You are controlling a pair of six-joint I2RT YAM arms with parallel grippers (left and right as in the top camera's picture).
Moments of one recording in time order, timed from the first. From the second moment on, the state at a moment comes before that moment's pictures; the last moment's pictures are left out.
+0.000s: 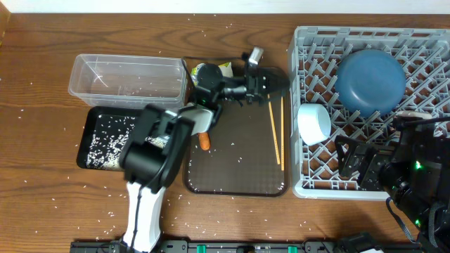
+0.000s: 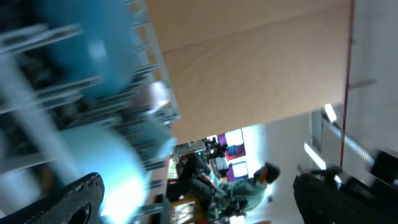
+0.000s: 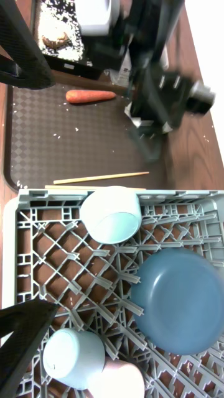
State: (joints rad) left arm -0.41 2.13 1.18 1.23 1.19 -1.53; right arm 0.30 0.84 1.39 -1.27 0.09 0.41
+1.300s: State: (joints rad) left arm -0.34 1.62 1.17 -0.81 0.07 -0.42; right arm 0.30 1.17 1.39 -1.23 -0.18 0.30
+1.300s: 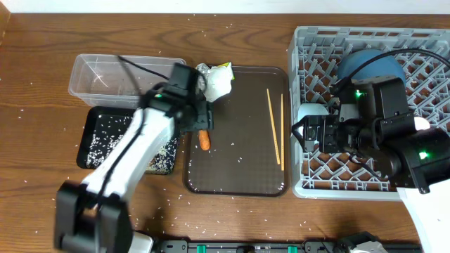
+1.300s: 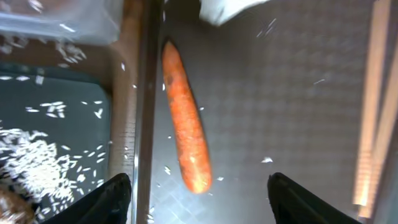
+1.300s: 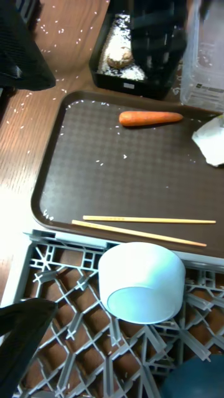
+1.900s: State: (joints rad) left arm -0.41 1.86 1.17 -0.69 -0.02 -0.51; right arm 0.30 1.17 1.39 -1.27 -0.19 0.30
